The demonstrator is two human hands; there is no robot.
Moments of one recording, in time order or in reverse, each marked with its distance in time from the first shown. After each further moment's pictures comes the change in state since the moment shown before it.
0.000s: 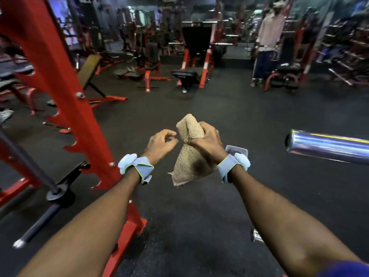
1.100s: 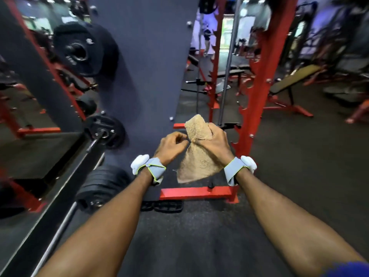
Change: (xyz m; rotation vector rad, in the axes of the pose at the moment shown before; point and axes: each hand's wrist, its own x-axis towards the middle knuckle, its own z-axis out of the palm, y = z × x) left_hand -0.469 0.146 -0.020 0.292 0.925 -0.663; right_hand -0.289 -0.155 0.020 0.406 -0.947 -0.508
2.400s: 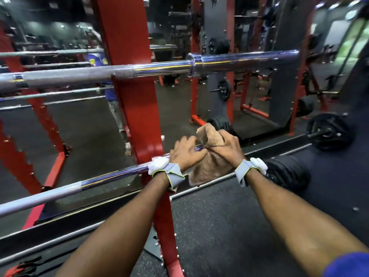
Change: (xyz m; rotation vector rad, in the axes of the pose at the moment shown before) left_hand -0.595 -0.025 -0.279 0.544 0.693 -0.907; right_hand -0.405 -0.319 0.312 0.314 -0.910 -0.614
